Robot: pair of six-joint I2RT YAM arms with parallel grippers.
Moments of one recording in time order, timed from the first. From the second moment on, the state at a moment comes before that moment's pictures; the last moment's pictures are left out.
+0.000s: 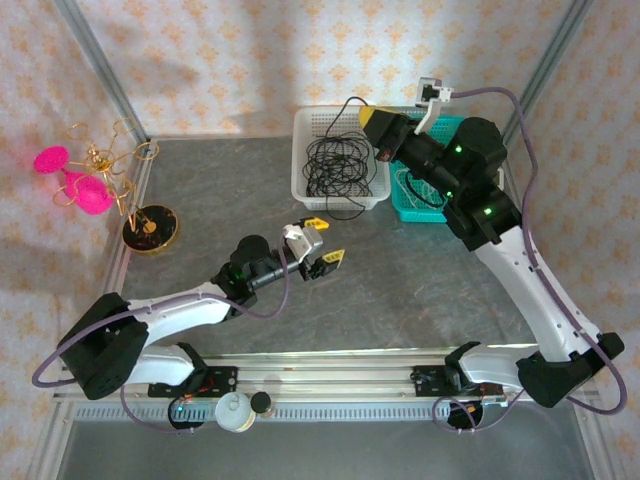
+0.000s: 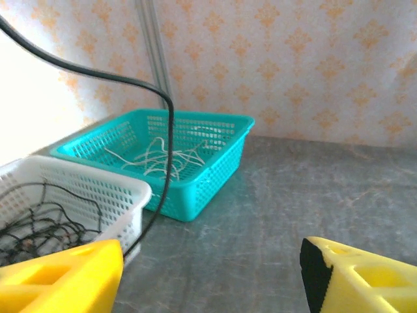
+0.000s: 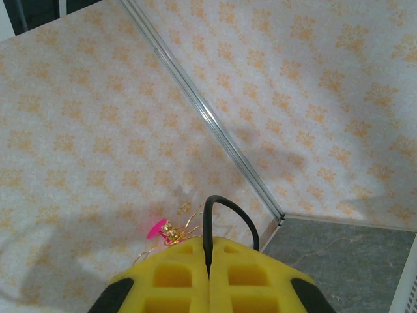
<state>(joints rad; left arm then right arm) -0.71 1.31 0.56 0.72 0.26 0.16 0.51 1.23 1.50 -0.11 -0.32 0.64</state>
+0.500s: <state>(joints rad) -0.70 1.76 0.90 0.80 0.23 0.19 0.51 1.23 1.50 -0.11 -0.33 0.66</state>
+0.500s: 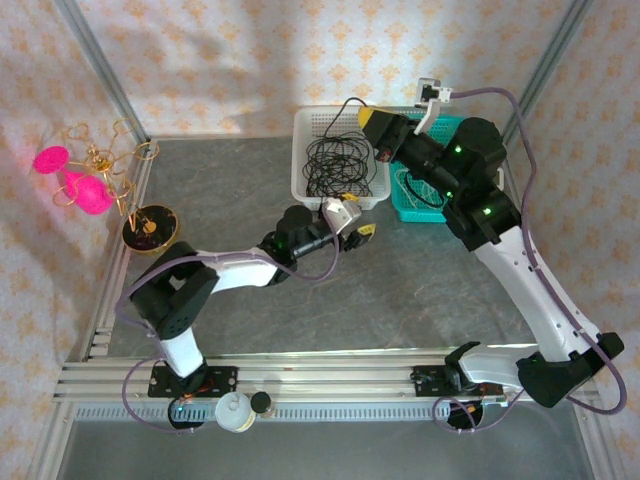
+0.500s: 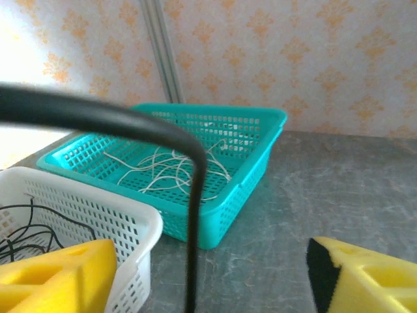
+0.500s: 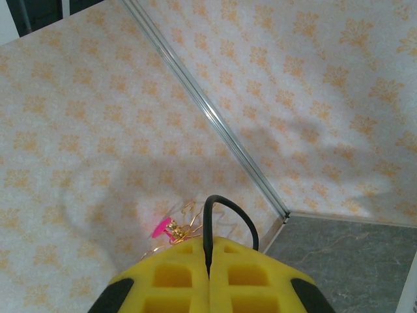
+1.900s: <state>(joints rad) -0.49 1.53 1.22 0.40 0.03 0.04 0.30 1.25 1.12 -0.04 0.02 0.23</state>
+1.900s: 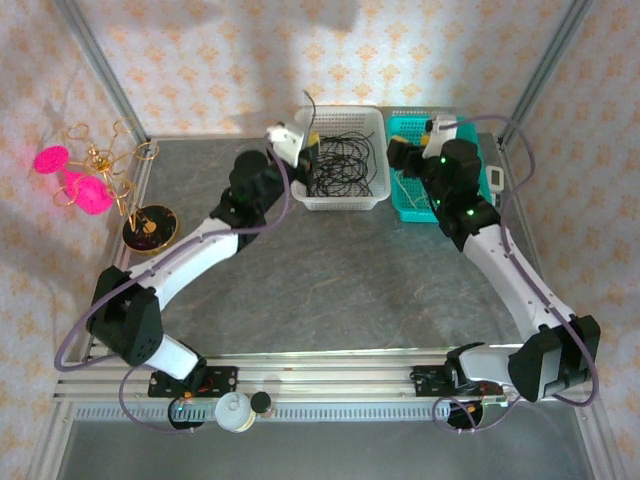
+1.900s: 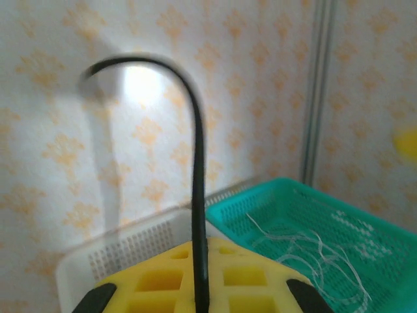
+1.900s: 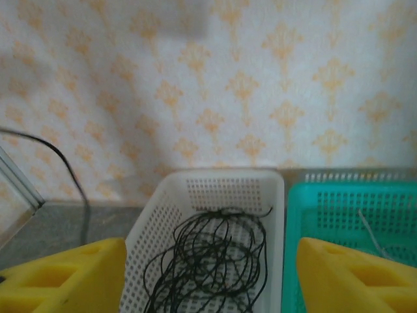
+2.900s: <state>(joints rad) -0.49 2.34 1.94 -0.08 -0.01 -0.17 0.10 1.06 0.20 0.54 0.35 0.25</state>
